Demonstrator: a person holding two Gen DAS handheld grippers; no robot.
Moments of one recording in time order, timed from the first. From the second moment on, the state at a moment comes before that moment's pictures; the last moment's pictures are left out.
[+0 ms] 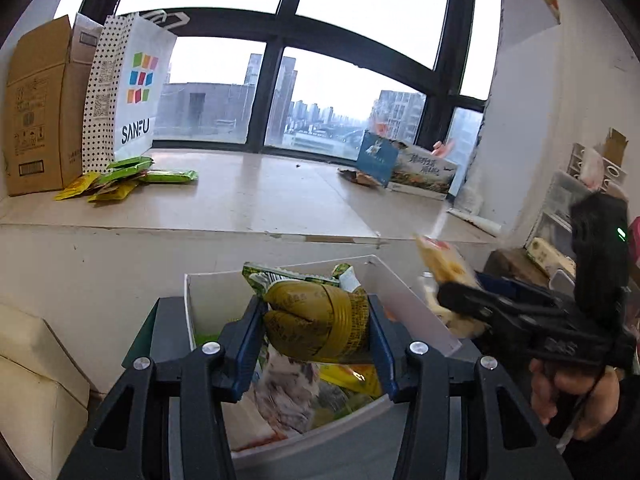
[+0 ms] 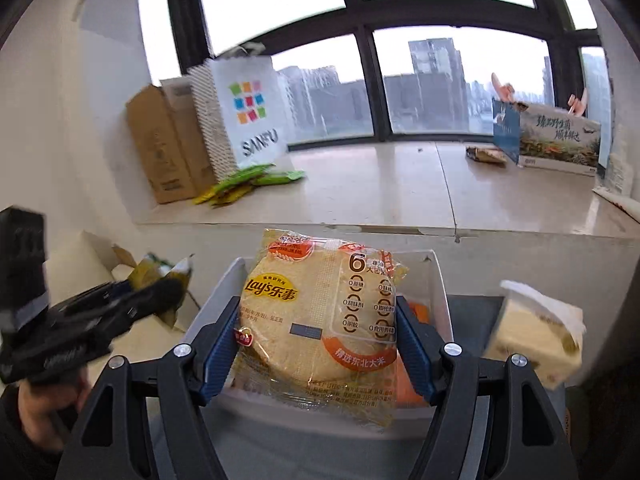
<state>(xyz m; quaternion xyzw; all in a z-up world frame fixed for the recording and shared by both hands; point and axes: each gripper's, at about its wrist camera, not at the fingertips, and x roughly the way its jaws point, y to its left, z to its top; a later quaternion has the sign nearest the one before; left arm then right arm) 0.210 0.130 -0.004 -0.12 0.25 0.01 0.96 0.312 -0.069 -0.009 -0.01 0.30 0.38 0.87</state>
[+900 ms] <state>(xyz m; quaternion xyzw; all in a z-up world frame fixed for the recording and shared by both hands) 0.140 0.092 -0.005 -0.07 0.23 0.05 0.97 0.263 -0.102 0.001 -0.02 0.23 0.33 0.91</state>
